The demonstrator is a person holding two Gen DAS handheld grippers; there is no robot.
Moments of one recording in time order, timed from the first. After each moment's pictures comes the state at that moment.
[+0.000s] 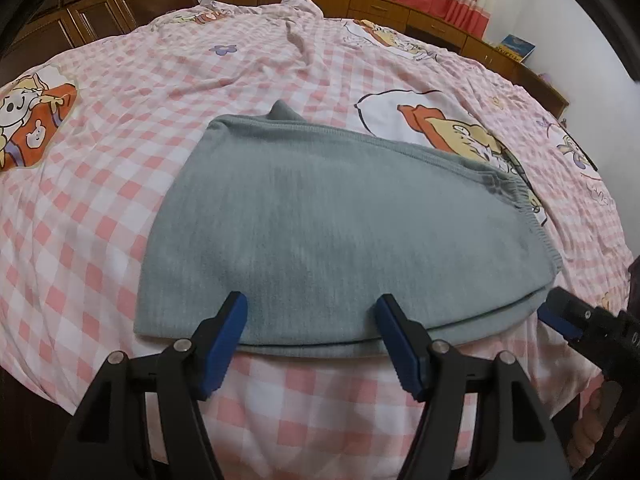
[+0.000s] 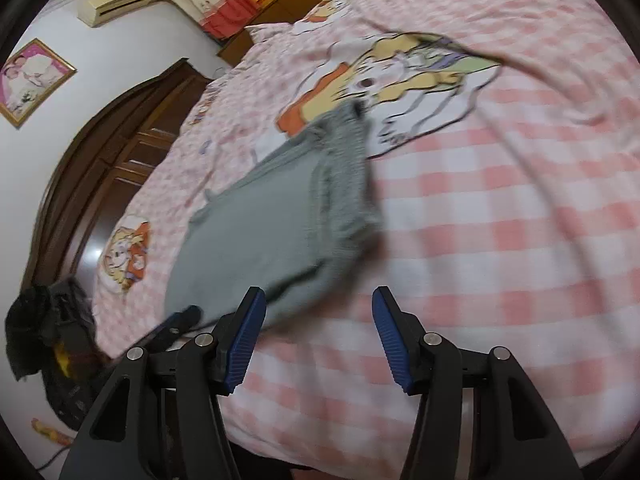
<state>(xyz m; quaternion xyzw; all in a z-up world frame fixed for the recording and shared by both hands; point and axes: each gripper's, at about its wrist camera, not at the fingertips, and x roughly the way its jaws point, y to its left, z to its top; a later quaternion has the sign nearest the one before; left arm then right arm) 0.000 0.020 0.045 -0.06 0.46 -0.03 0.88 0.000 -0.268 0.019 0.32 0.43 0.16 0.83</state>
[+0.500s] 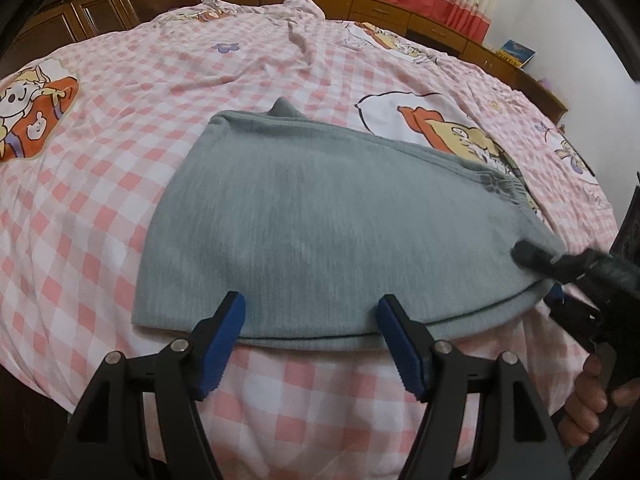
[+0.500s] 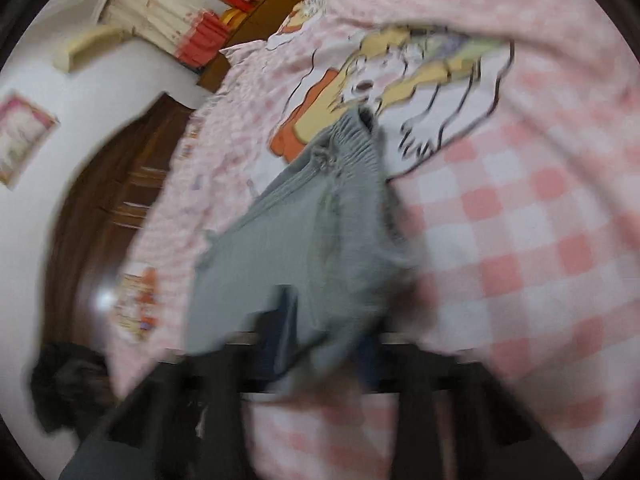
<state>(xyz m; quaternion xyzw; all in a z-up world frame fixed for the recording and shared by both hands) -0.005 0.025 0.045 -0.07 0.46 -0.04 0.88 0.031 -0.253 0.019 0.37 0.42 0.11 0.82</state>
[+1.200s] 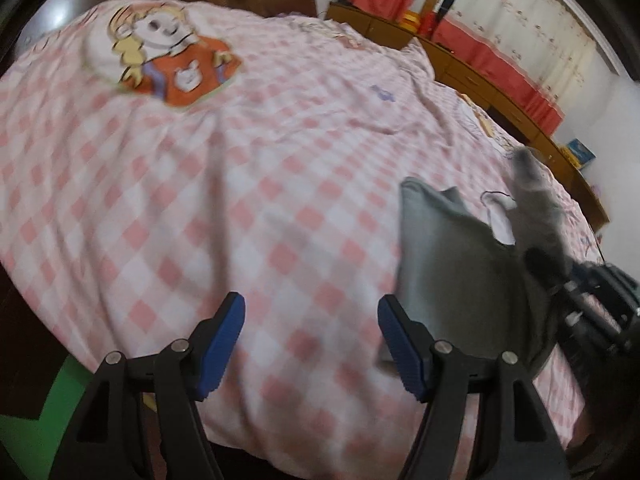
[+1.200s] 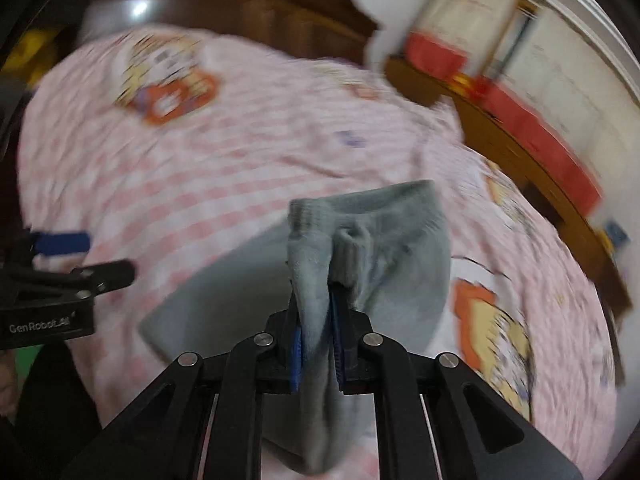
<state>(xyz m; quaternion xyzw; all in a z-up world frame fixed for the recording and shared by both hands) -0.028 0.188 0.051 -0.20 0.42 0.09 0.88 0.029 0.017 0.102 -0.26 0.30 0.21 0.89</state>
